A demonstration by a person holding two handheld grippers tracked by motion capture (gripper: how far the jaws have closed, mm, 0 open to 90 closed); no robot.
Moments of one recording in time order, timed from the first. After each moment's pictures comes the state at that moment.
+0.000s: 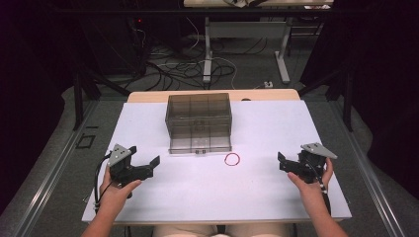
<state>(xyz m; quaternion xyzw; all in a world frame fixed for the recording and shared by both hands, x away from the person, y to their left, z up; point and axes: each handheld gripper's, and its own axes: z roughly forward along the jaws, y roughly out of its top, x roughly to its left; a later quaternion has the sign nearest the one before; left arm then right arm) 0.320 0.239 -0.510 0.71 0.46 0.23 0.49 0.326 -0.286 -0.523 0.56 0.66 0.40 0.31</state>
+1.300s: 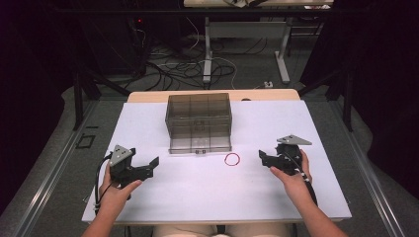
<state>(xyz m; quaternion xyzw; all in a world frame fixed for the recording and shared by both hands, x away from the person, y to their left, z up) 0.321 0.241 -0.515 0.71 0.47 0.23 0.47 0.348 -0.239 -0.512 0.52 0.71 0.39 0.25</state>
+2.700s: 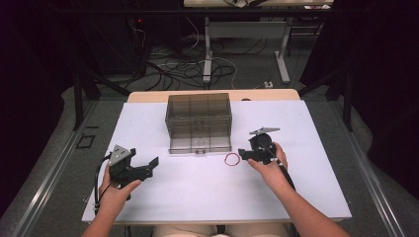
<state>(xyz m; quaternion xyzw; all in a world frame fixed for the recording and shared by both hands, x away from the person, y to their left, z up) 0.321 0.243 -0.515 0.71 0.48 0.22 0.47 0.387 -0.179 -0.517 0.51 0.77 0.35 0.16</state>
